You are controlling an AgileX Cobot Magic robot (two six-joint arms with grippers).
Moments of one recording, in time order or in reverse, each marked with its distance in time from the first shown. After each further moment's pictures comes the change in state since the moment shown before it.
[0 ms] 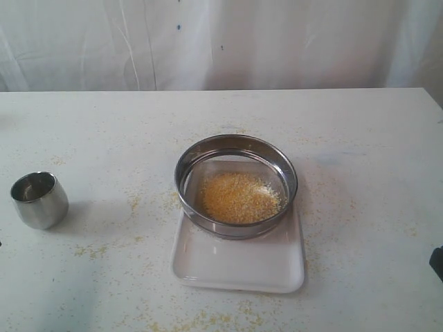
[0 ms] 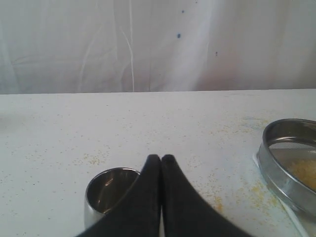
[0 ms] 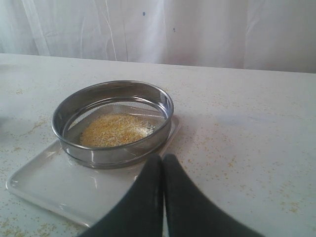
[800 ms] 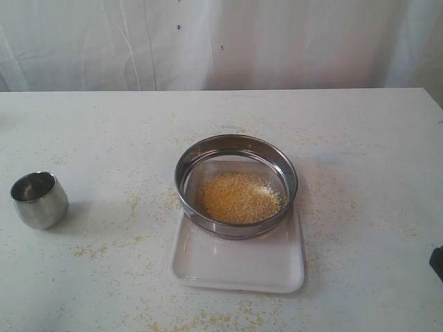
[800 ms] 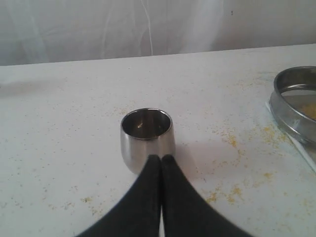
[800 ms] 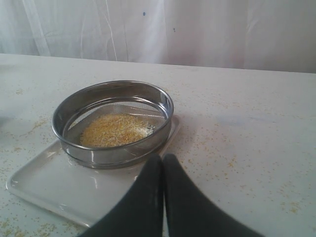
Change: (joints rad) left arm -0.022 -0.759 0.014 0.057 0.863 0.000; right arm 0.000 0.000 0.000 0.000 0.000 0.000
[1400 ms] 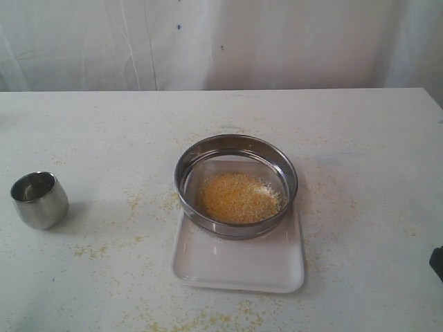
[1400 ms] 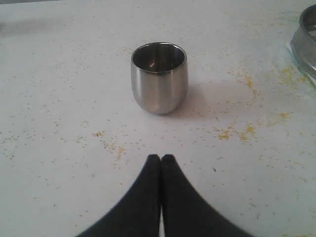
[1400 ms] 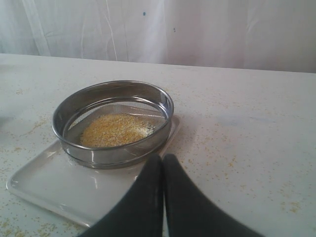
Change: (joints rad) left arm 0.000 -0.068 0.002 0.000 0.254 0.000; right arm 0.000 0.000 0.000 0.000 0.000 0.001
